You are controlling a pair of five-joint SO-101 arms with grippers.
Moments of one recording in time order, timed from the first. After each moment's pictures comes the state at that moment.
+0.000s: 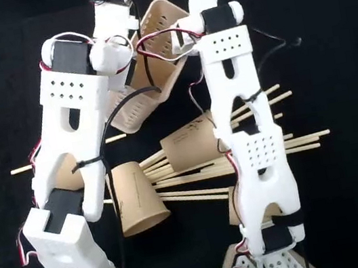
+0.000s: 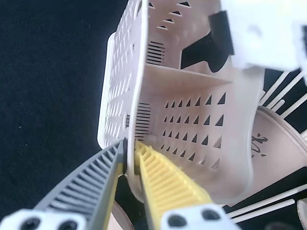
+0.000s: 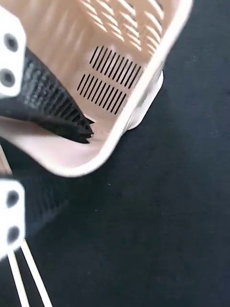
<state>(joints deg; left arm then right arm) 12.1 12.4 -42.2 93.8 -11.7 -8.3 49.7 -73.2 93.6 -13.2</state>
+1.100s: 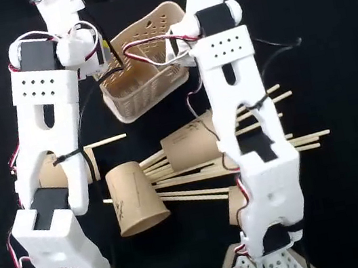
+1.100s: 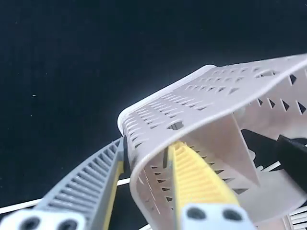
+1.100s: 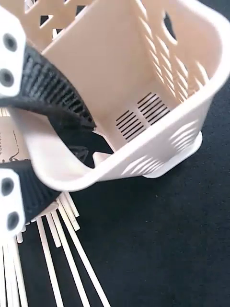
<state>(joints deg) 1.1 12.4 -41.4 85.4 8.9 -12.6 27.6 -46.7 96.1 -19.5</state>
